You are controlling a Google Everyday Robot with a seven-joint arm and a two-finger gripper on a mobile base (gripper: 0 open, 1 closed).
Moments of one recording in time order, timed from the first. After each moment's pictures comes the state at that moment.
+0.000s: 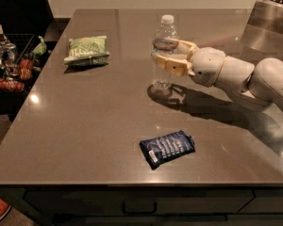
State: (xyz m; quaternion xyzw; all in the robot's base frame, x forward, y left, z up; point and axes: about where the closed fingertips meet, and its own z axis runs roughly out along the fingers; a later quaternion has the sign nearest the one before) arm 0.613 -0.083 0.943 -0.37 0.56 0.35 0.66
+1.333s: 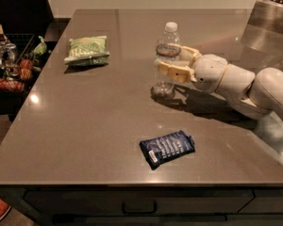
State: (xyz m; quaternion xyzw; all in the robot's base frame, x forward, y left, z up) arm 0.612 -0.091 0.927 -0.36 0.55 0.35 0.67
